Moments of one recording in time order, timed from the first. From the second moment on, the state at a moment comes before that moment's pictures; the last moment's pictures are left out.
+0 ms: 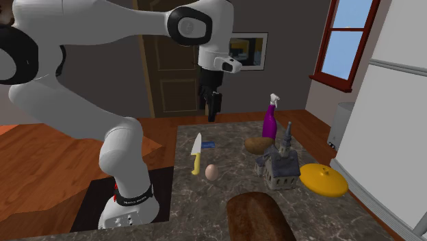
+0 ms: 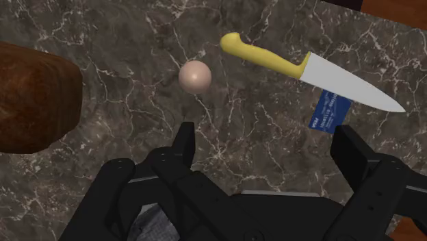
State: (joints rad) arm -0.02 -0.78 -0.03 -2.40 0.03 1.50 -0.15
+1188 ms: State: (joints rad) arm -0.25 -1.08 0.64 -2.92 0.53 1.91 1.18
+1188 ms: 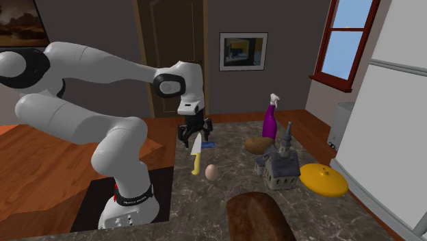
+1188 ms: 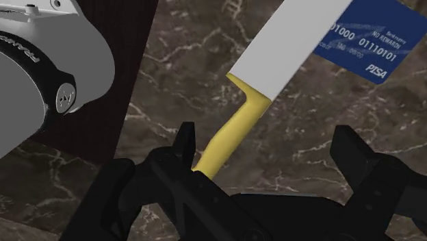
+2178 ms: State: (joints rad) arm -0.25 -1.00 0.74 -2.99 0.63 2.07 1.23
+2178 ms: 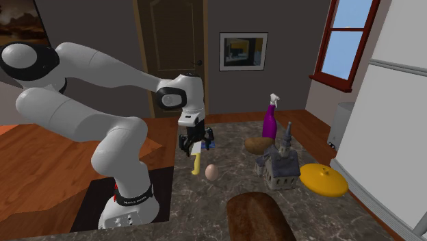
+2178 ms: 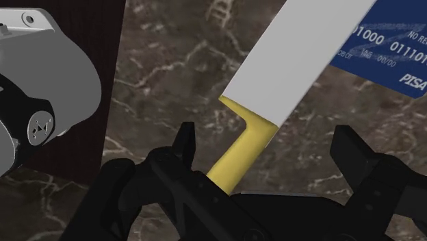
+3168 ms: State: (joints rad) arm -0.26 -1.04 0.70 -2.96 0.59 2.00 1.24
